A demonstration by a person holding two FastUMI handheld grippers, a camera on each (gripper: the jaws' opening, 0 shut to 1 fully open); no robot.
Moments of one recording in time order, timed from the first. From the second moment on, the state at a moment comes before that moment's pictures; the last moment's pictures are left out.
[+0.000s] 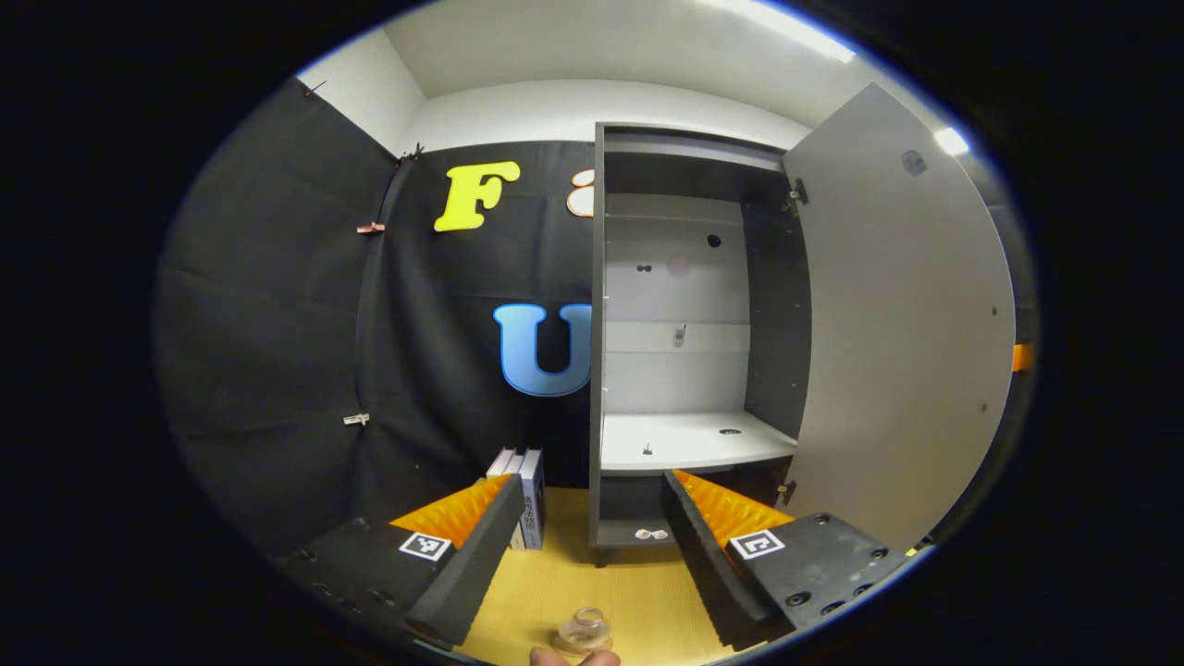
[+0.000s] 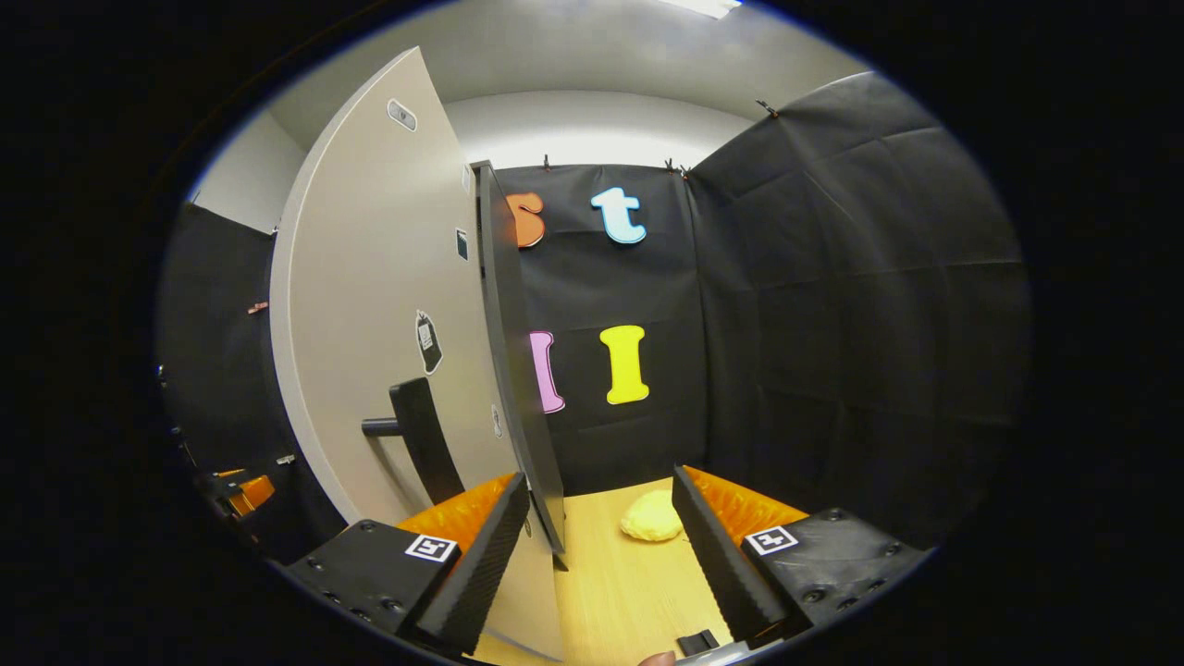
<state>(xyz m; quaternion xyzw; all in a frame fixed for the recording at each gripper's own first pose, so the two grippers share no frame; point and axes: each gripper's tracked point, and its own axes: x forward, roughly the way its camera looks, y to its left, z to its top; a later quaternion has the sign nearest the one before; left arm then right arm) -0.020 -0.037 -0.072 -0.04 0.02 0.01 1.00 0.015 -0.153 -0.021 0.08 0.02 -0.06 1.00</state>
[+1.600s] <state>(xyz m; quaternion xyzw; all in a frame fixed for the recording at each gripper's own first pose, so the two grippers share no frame) -0.024 0.016 -0.070 -0.02 0.01 -0.02 1.00 0.030 0.077 -0.042 0.06 0.04 0.08 0.99</state>
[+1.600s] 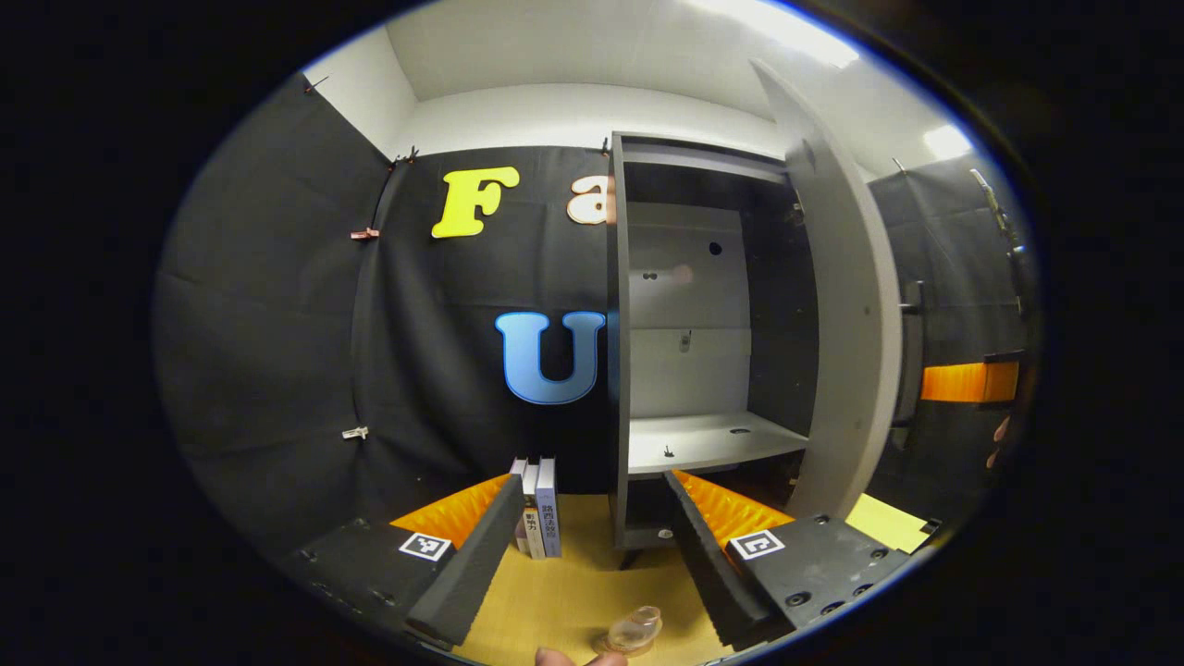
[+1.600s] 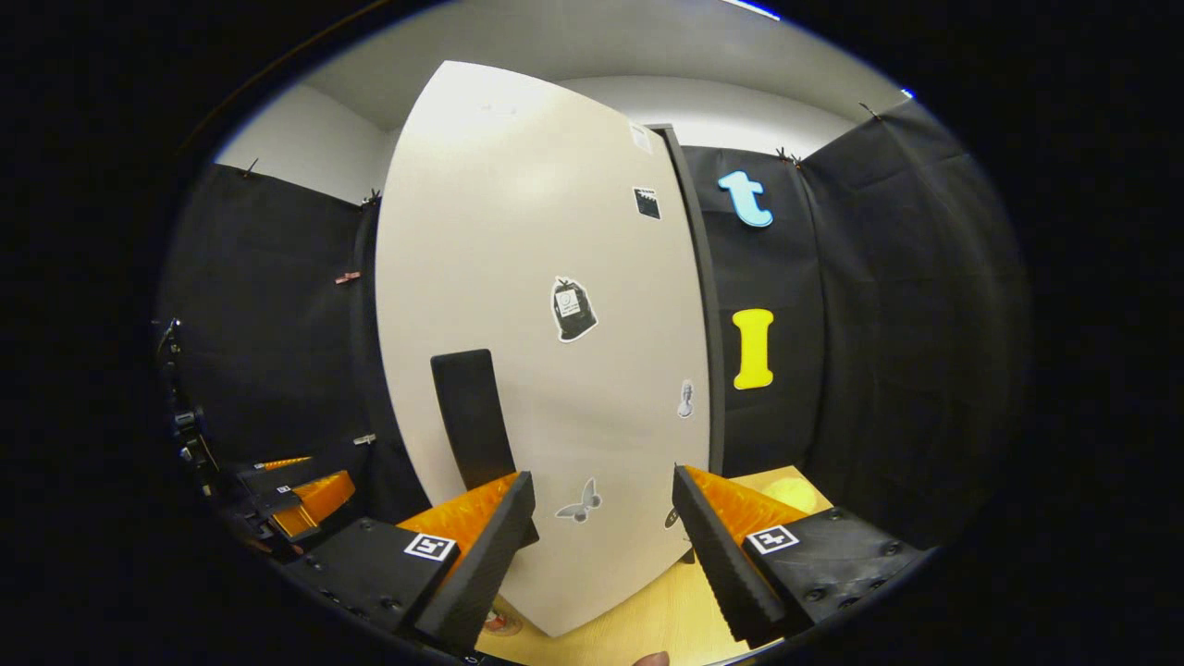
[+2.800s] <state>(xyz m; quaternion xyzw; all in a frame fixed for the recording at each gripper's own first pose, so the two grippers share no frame) -0.024 -0.061 -0.031 -0.02 -0.01 -0.05 1.00 0.015 -0.003 -0.042 0.02 0.01 0.02 1.00</state>
